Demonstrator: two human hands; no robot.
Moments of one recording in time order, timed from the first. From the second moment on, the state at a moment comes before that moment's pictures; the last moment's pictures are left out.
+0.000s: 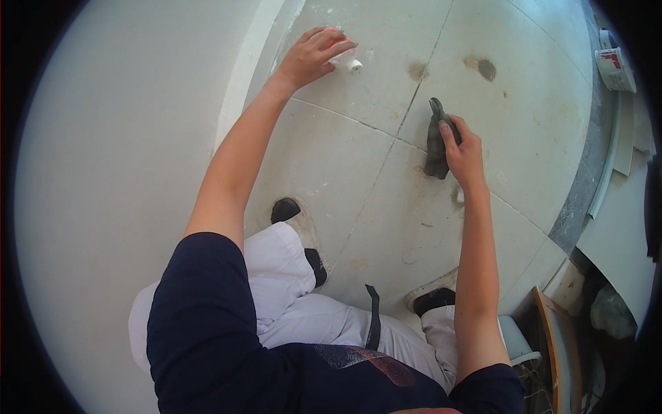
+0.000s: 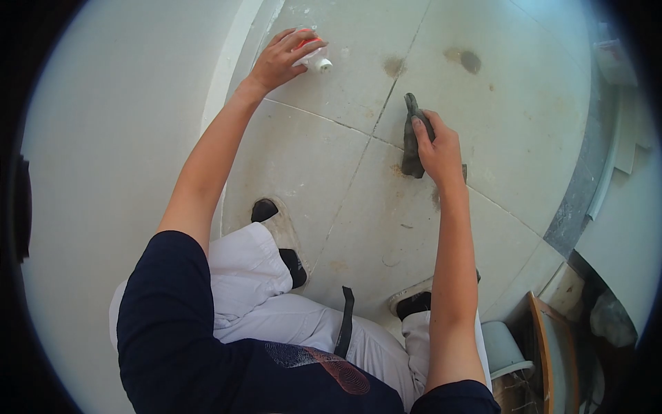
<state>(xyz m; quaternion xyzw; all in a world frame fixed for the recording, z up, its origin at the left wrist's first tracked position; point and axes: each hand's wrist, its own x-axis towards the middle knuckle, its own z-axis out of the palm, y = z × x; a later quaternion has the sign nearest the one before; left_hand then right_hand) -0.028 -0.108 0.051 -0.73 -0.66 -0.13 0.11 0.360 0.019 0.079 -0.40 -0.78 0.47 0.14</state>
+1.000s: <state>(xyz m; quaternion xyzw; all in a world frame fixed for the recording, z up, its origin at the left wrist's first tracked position) 0.007 -0.108 -0.025 -0.39 -0.84 -0.37 0.02 0.254 -0.080 0.080 -0.30 -0.86 0.32 -0.25</state>
